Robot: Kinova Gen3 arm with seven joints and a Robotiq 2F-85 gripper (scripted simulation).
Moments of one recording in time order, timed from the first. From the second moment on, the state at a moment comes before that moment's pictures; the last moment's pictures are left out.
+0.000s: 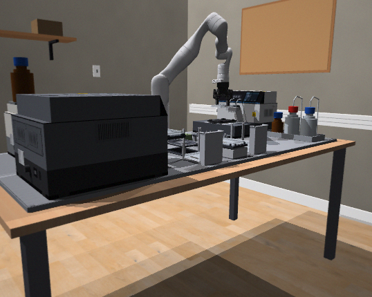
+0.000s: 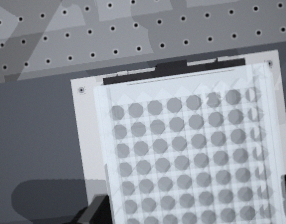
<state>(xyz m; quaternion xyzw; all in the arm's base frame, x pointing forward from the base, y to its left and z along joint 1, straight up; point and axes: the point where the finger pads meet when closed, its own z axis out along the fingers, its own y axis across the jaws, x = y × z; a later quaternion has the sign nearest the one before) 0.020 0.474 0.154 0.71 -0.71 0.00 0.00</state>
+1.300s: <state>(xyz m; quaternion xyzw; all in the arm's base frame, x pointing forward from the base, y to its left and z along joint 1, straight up) 0.020 0.473 0.107 0.71 -0.71 0.00 0.00</state>
